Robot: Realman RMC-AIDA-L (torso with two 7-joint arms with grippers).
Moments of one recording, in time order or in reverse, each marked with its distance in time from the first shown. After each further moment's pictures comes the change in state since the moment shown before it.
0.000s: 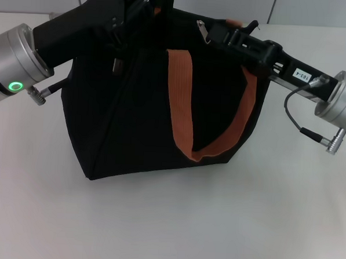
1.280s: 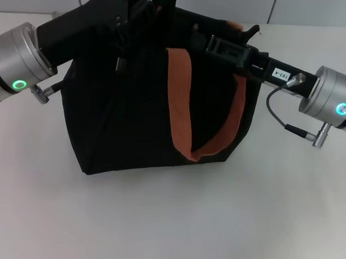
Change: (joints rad) left arm -0.011 0.000 0.000 -0.011 0.001 -0.009 0.001; right arm 0.046 0.000 -0.061 0.014 0.002 0.054 -0.041
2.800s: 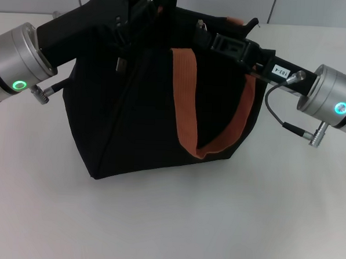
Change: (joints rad) left arm 0.000 0.000 0.000 -0.001 0.000 0.004 0.008; right arm 0.001 0.000 0.004 0.031 0.035 -0.001 -0.018
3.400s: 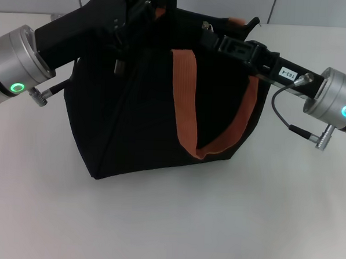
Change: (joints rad) left arm 0.009 0.000 0.000 0.000 -0.001 0.002 0.000; right arm -0.019 -0.005 0.003 -0.010 0.000 -0.019 0.012
